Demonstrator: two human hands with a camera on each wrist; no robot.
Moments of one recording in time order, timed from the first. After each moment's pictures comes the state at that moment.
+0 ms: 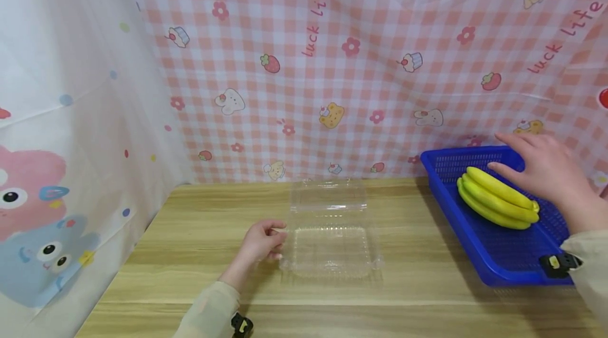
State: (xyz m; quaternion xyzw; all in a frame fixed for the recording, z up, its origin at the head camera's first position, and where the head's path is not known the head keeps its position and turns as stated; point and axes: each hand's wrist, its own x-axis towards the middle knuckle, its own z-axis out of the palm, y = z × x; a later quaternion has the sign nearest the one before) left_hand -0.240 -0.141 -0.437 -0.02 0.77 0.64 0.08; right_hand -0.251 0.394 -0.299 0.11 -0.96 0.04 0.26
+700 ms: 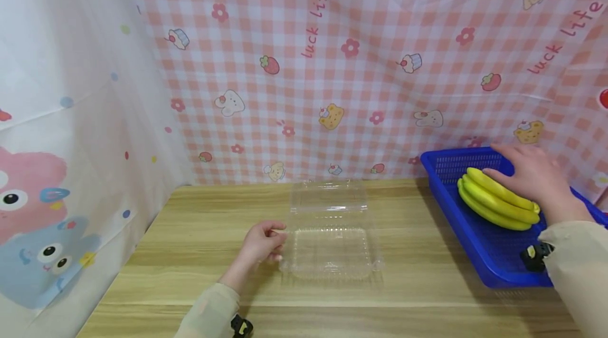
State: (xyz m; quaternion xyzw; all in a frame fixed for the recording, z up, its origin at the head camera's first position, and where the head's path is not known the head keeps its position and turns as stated) left_hand -0.241 -0.141 -0.438 -0.02 0.76 0.64 0.08; right_hand -0.276 0.409 -0.331 0.05 -0.98 0.07 0.16
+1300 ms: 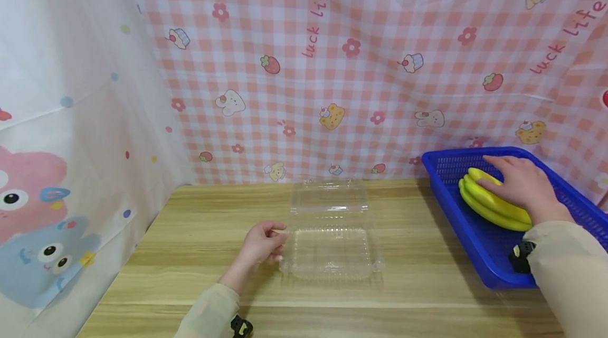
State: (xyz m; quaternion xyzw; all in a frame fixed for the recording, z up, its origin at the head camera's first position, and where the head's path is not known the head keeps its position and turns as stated) left_hand -0.240 -0.142 -0.437 -0.02 0.77 0.63 0.08; right_hand -0.291 0.417 -0.360 0.07 -0.99 0.08 0.10
